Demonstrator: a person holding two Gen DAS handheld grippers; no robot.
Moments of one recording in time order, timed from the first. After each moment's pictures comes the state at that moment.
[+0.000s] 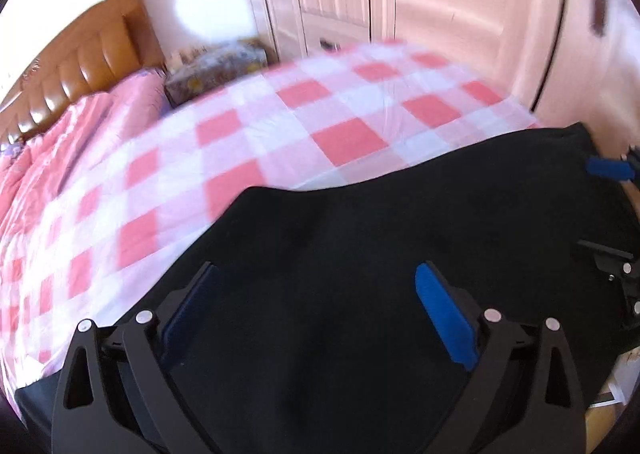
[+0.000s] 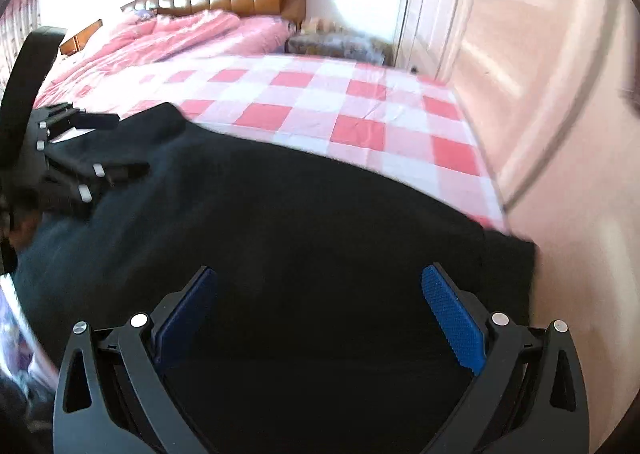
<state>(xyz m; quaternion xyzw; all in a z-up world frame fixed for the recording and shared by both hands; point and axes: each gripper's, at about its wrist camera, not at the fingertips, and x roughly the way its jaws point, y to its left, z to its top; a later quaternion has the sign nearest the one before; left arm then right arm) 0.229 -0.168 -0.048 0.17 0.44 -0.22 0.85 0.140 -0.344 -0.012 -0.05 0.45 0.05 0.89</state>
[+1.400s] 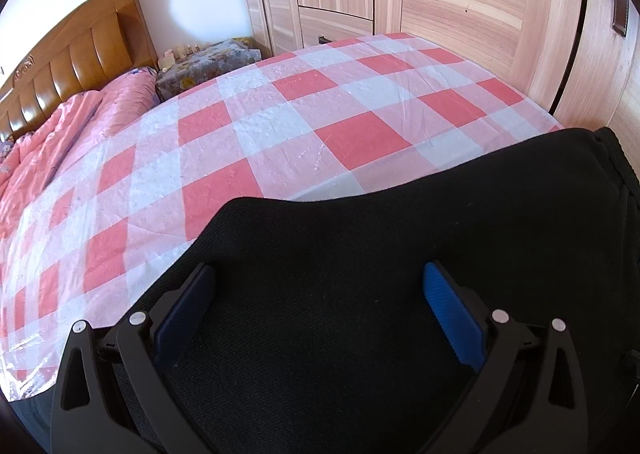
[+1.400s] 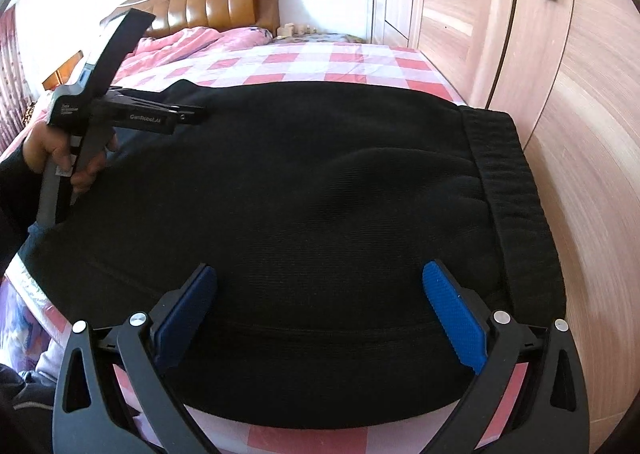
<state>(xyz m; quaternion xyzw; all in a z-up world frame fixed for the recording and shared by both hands) 0.248 -0.164 -0.073 0.17 0.42 -0.23 0.86 0.030 -0.339 -0.037 0.00 0.43 0.01 0.90</state>
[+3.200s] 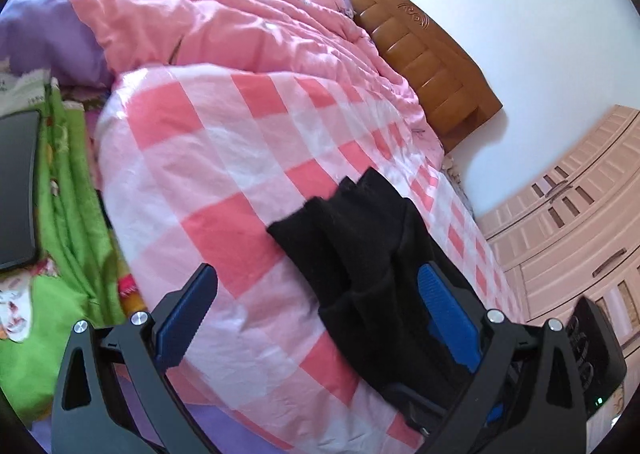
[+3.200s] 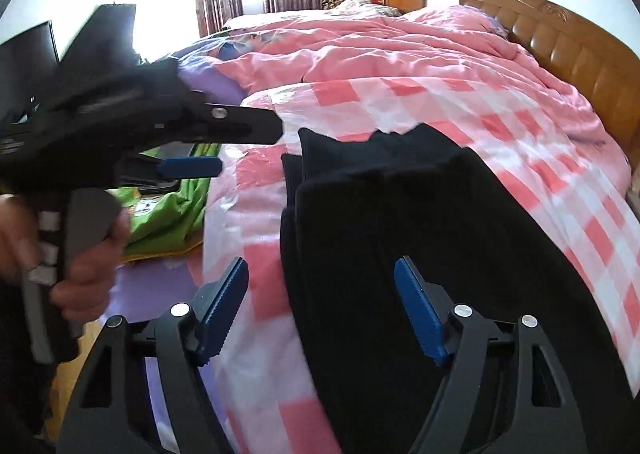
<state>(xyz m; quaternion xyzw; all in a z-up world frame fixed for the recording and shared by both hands) 0.023 0.443 -0.056 -0.38 0.31 0.11 0.86 0.081 0.265 -0.022 -0.21 0.36 0.52 0.75</state>
